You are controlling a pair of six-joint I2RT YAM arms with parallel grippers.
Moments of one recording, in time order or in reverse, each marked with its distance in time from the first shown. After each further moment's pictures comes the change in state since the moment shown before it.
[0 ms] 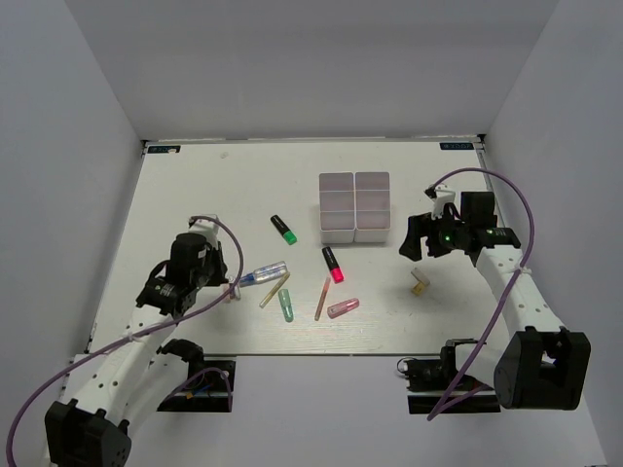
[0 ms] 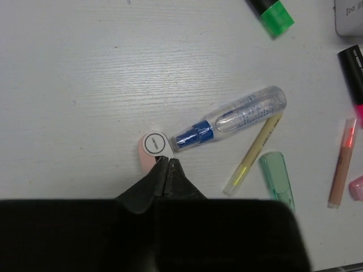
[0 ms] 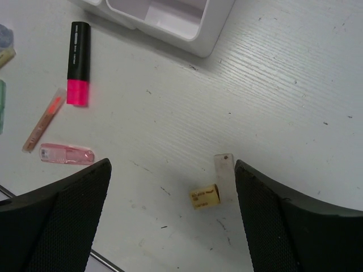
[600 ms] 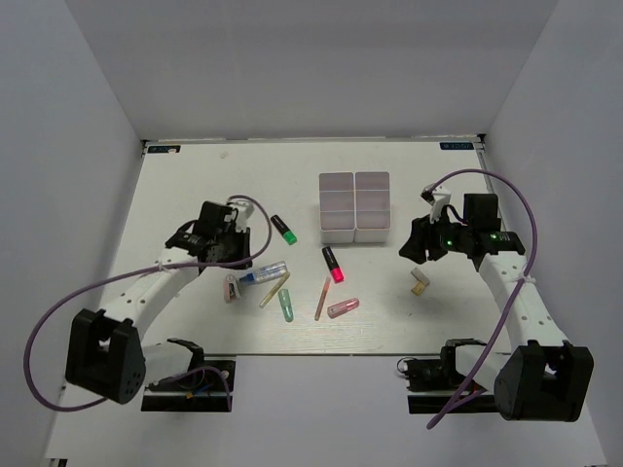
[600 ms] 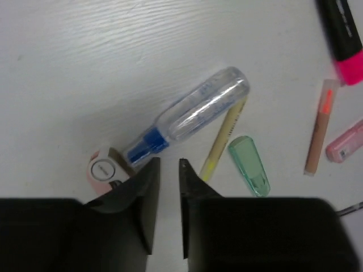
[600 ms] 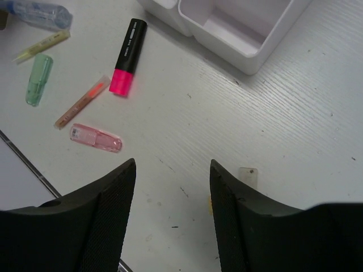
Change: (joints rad) left arm -0.021 0.433 0.208 -0.039 0.198 0.045; right arm -0.001 -0.060 -0.002 -0.039 -0.168 -0.116
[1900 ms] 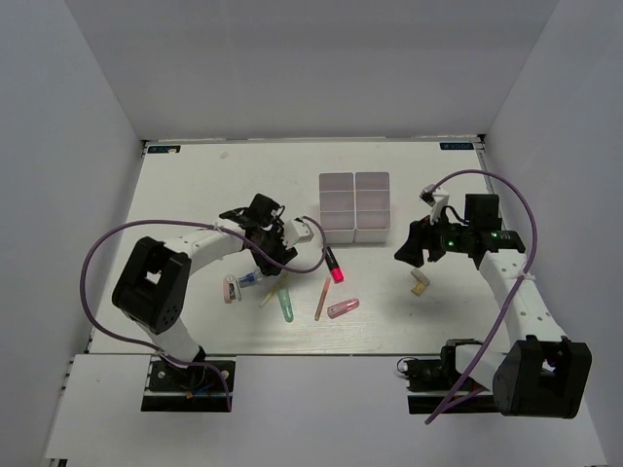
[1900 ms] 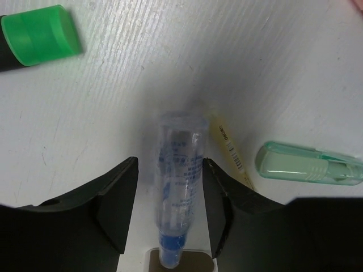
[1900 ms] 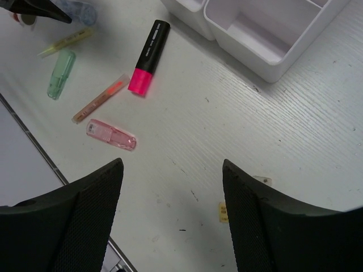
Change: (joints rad) left arm -0.189 0.473 0.239 0.004 0.143 0.799; right arm -0.018 0.016 0.000 -0.013 -0.111 -0.045
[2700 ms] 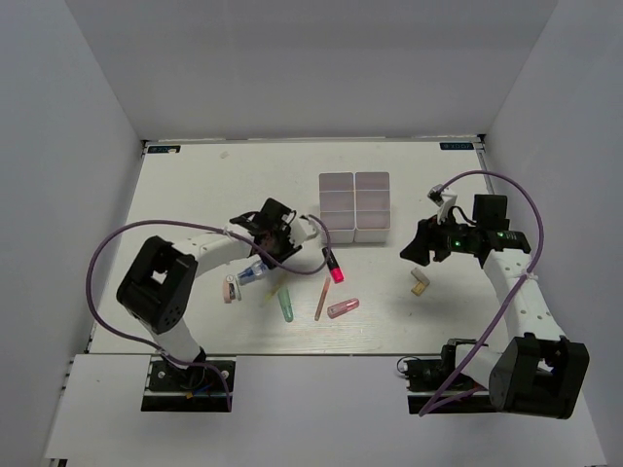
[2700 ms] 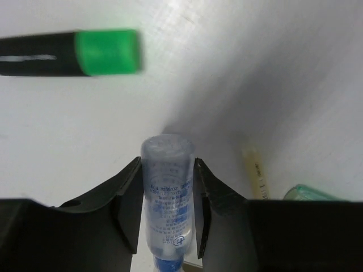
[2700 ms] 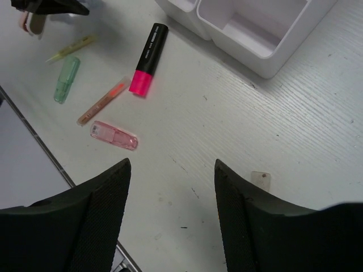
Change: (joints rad) left arm -0.083 0.024 -0.037 0.150 -0.238 -0.087; right arm -0.071 0.009 0.000 -0.023 -0.059 -0.017
